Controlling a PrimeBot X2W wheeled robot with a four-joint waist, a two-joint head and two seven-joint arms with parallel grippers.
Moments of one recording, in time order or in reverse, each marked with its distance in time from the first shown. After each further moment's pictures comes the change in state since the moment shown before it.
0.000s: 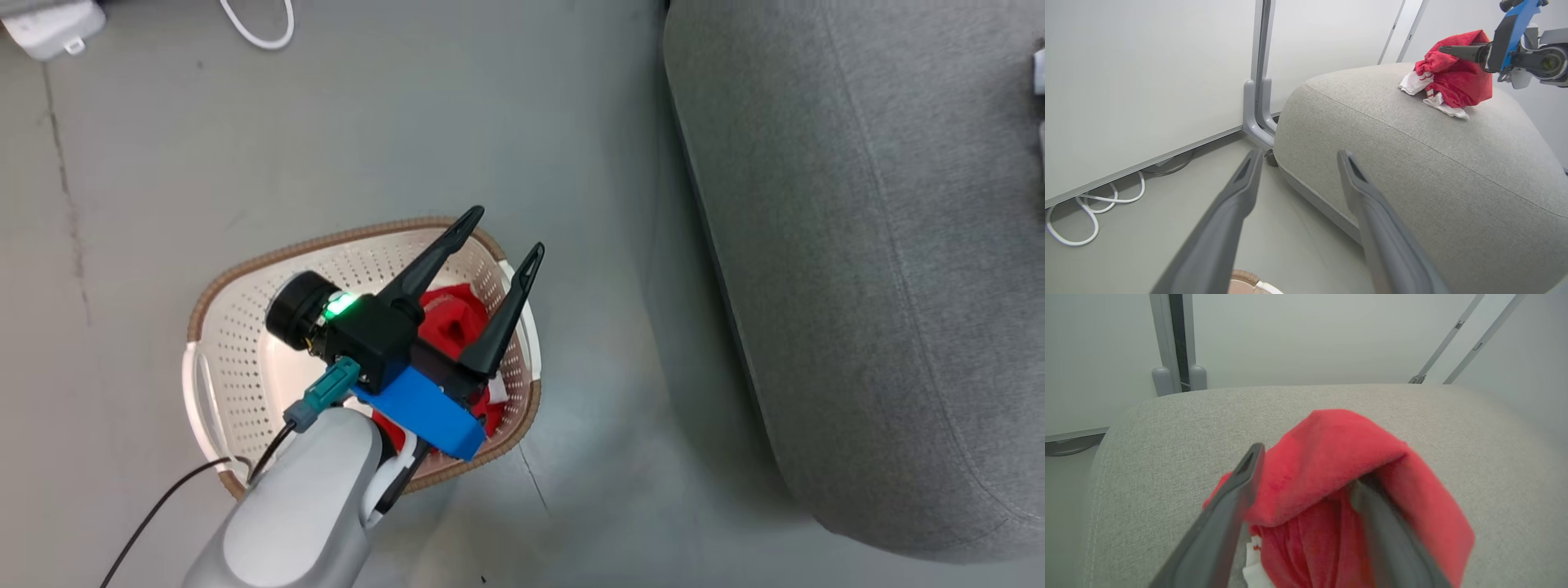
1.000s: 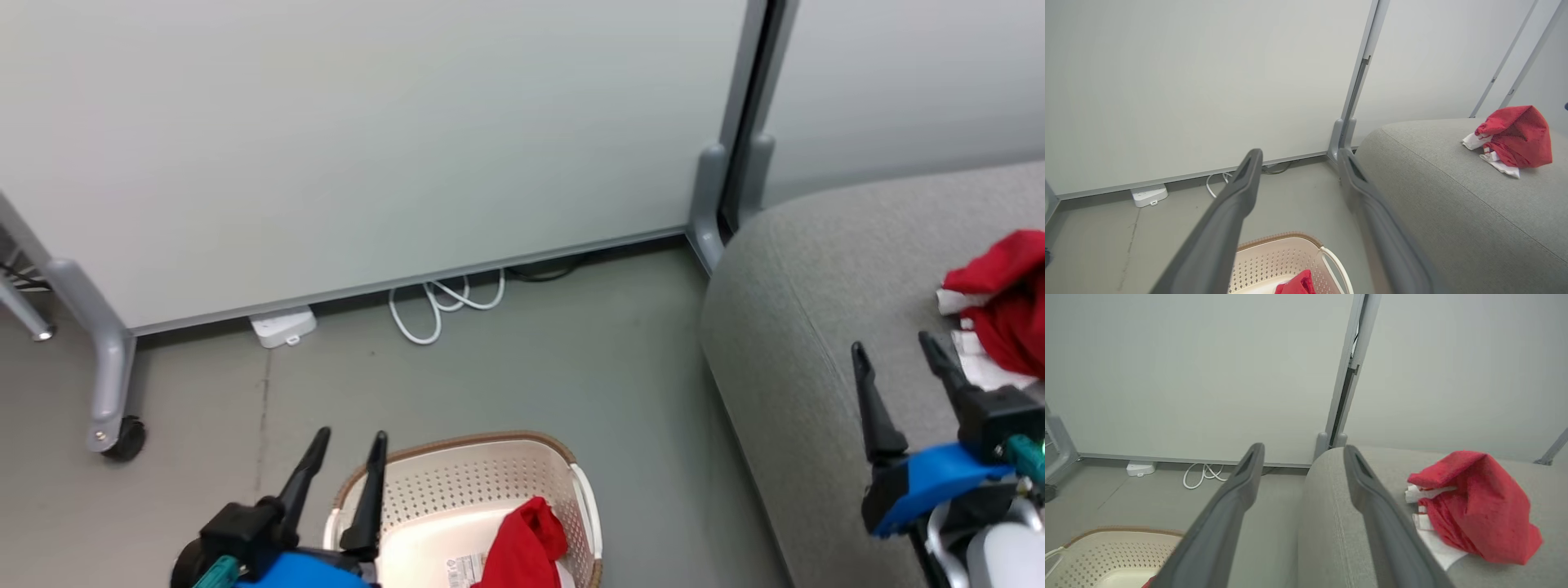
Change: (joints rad) left arm 0.495 -0.076 0.369 0.011 0.012 0.011 0.000; right arm 0.790 0.227 0.242 -0.703 0.050 0.000 0.089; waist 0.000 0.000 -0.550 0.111
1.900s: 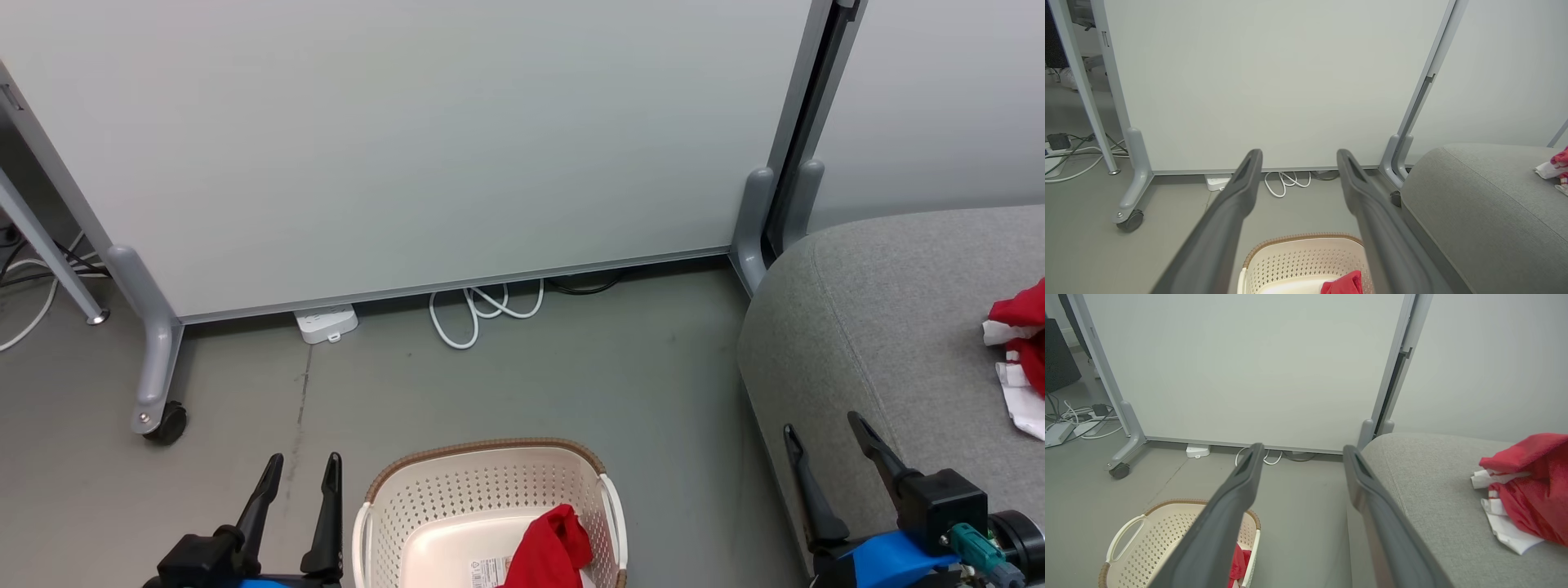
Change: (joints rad) left arm 0.080 -0.024 0.143 -0.035 0.047 -0.008 0.000; right arm 0.252 0.120 0.074 -0.278 -0.013 0.000 0.099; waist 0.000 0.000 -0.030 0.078
